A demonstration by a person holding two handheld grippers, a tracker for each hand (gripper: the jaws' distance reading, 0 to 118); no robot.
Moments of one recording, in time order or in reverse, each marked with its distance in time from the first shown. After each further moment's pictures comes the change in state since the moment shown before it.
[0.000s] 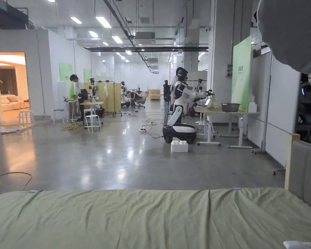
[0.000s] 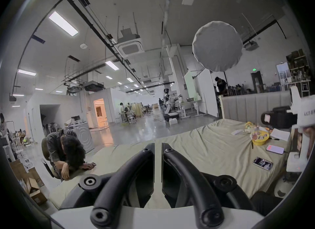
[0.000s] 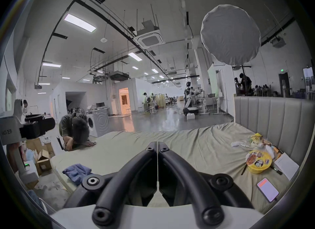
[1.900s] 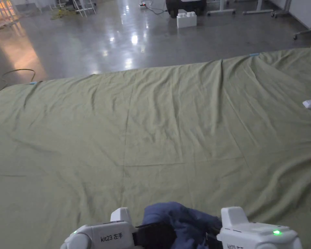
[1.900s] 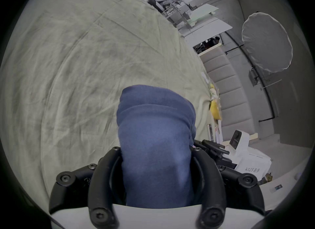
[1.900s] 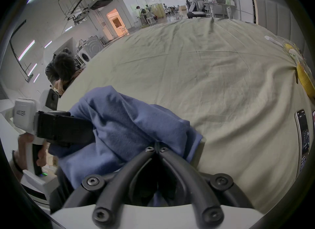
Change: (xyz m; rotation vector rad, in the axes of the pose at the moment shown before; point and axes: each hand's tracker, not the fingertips) left arm 0.056 -0.277 -0.241 -0.973 -0.637 0.912; right arm 0.018 -0.243 -0.164 -0.935 0.121 -0.227
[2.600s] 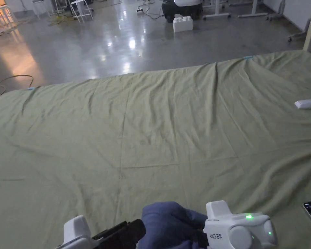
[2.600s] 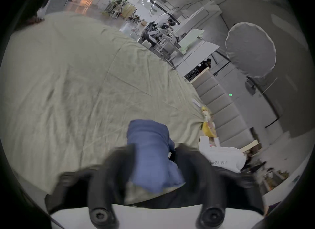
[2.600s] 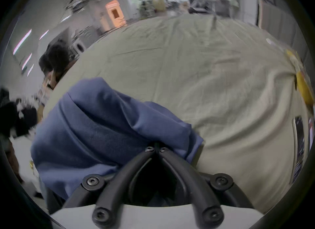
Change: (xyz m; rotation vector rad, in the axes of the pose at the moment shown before) left arm 0.026 -0.035 0.099 0.264 0.000 -0.065; right arm -0.005 0.018 -0.024 -0.096 -0.076 -0.036
